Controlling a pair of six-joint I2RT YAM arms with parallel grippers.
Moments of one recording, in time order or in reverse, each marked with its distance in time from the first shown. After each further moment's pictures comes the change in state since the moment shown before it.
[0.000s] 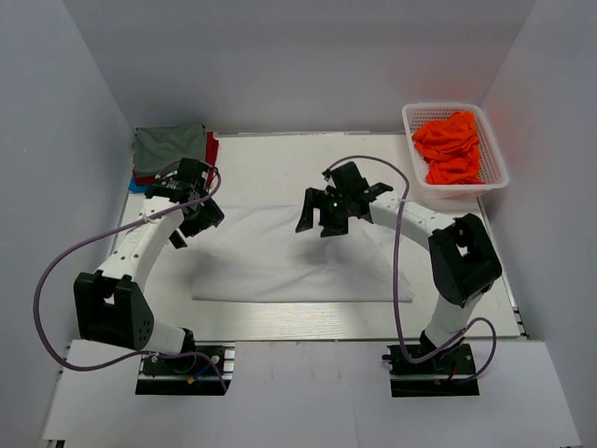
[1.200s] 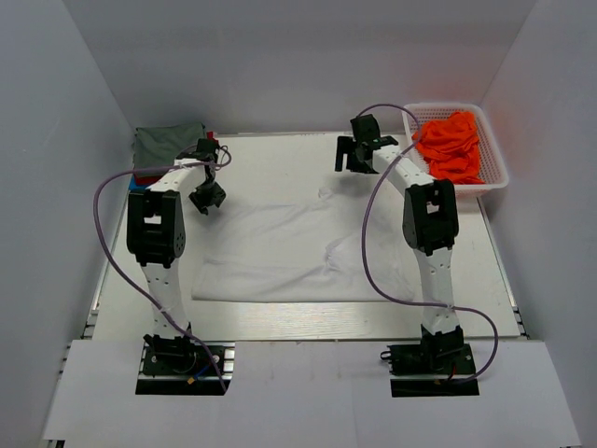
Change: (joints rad) left arm 0.092 0.674 0.394 0.237 -0.002 0.015; right arm -0.262 0.562 0.762 -0.128 0.481 -0.312
